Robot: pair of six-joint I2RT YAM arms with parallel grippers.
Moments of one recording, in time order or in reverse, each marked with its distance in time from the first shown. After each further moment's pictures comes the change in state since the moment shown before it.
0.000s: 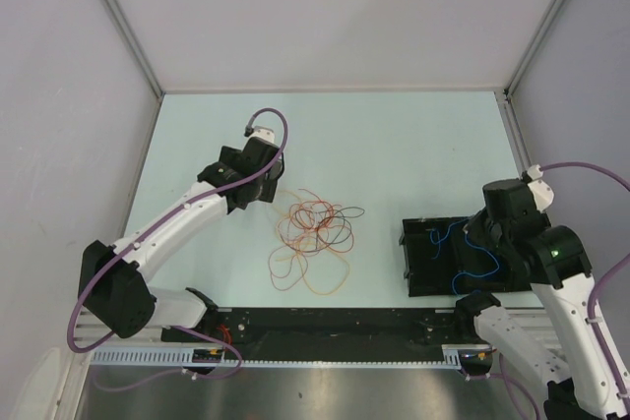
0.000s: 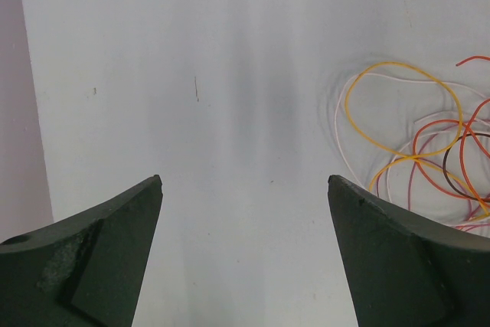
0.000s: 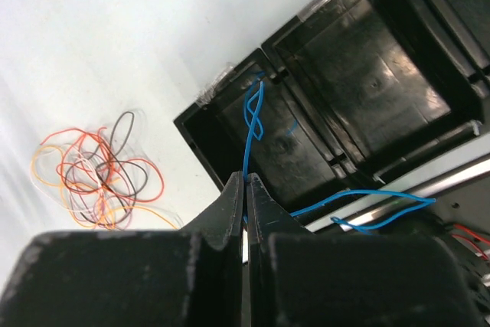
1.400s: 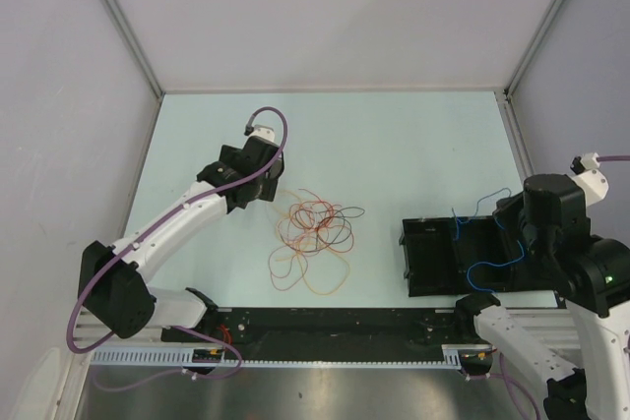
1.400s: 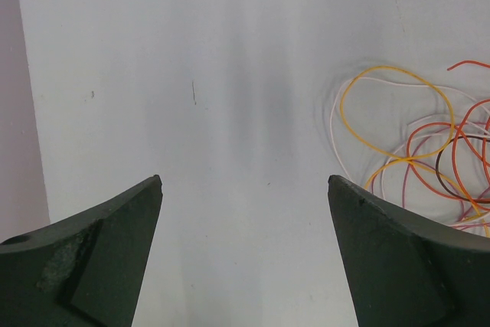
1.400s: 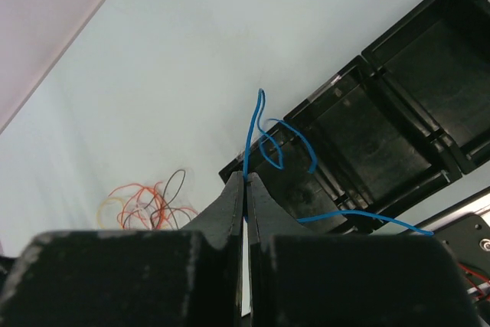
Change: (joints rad) left arm 0.000 -0.002 0.007 0.003 0.008 0.000; right arm 0.000 0.033 0.316 -0.056 0.170 -0.028
